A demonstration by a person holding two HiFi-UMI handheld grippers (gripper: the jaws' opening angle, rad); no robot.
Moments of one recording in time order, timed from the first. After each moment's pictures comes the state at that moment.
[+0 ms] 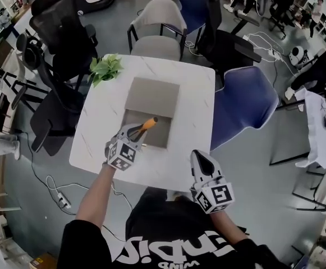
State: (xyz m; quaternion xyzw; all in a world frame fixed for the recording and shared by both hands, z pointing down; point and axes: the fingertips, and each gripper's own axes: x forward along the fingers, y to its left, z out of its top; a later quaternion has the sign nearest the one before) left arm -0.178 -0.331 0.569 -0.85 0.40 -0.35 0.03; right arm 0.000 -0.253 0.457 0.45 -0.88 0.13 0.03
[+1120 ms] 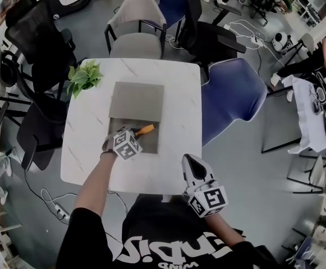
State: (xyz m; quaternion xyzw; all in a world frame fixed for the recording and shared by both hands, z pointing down) left arm -0.152 -0.372 0.684 -0.84 0.23 -0.50 -0.03; right arm -0.002 -0.268 0.473 0.48 -0.86 0.15 0.05
